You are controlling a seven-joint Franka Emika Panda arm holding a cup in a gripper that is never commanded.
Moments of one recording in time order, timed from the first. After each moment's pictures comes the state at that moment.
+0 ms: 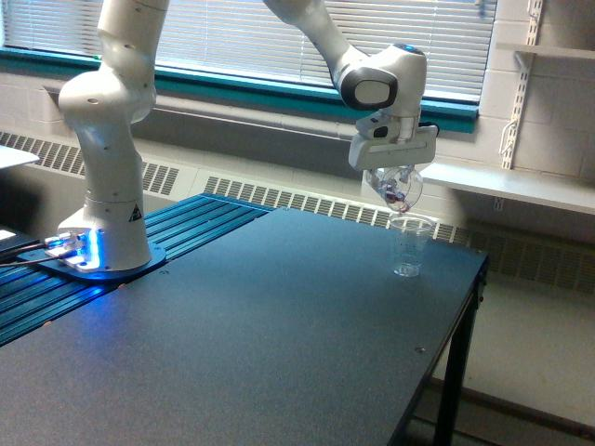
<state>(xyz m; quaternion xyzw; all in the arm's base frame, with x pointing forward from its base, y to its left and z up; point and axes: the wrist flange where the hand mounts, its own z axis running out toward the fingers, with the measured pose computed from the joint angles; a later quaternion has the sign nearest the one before) 0.480 0.345 0.295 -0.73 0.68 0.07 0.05</state>
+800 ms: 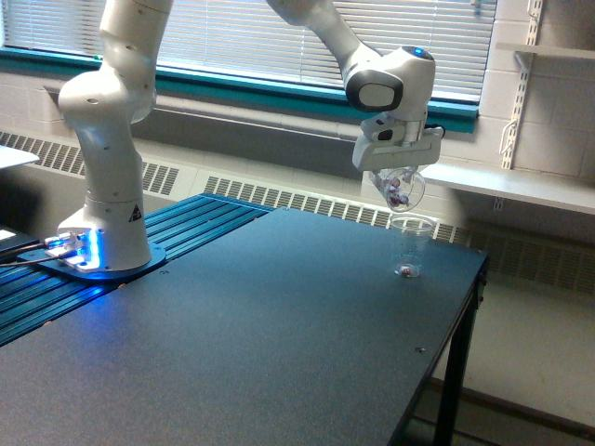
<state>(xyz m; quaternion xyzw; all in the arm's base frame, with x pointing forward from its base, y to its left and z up) 0.490 0.345 0.291 -0.72 0.69 0.12 0.04</state>
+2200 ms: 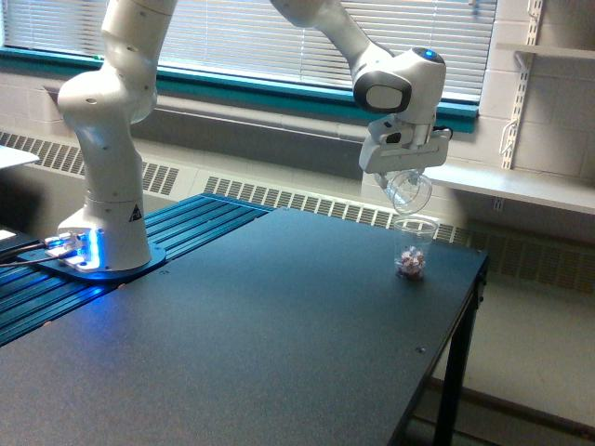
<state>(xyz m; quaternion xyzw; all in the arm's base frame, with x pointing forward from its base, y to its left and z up) 0.508 0.337 0.290 -0.72 0.68 0.13 0.04</state>
